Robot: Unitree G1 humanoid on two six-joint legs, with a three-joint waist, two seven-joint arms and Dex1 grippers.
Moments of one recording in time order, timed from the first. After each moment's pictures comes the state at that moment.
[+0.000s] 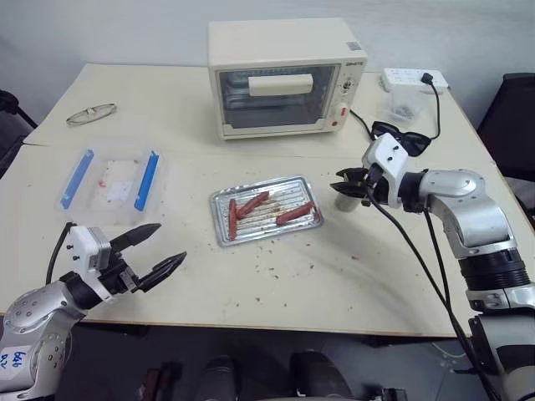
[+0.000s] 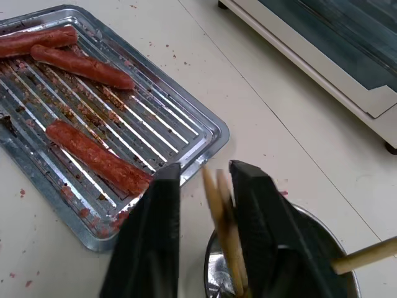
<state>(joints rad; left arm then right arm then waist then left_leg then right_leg) 0.14 0.63 0.42 -0.30 -0.62 0.26 -0.86 -0.74 -0.70 0.11 0.16 0.22 0.39 0.95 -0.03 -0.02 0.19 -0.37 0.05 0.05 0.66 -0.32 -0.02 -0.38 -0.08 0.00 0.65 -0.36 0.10</state>
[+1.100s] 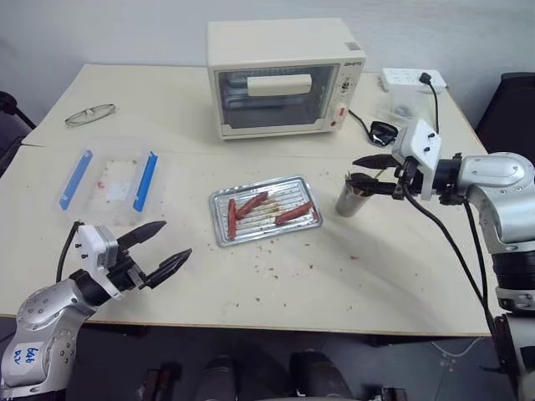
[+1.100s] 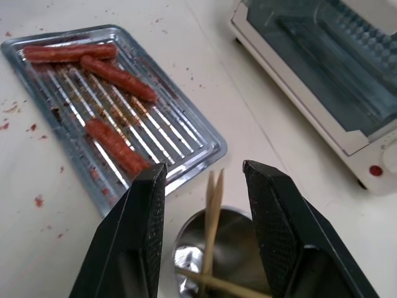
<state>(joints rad) 0.11 0.59 0.38 -0.27 -0.61 0.23 -0.85 -0.71 -0.81 0.03 0.08 0.26 0.34 1.14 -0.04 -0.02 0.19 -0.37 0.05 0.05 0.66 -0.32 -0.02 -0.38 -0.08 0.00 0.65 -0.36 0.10</state>
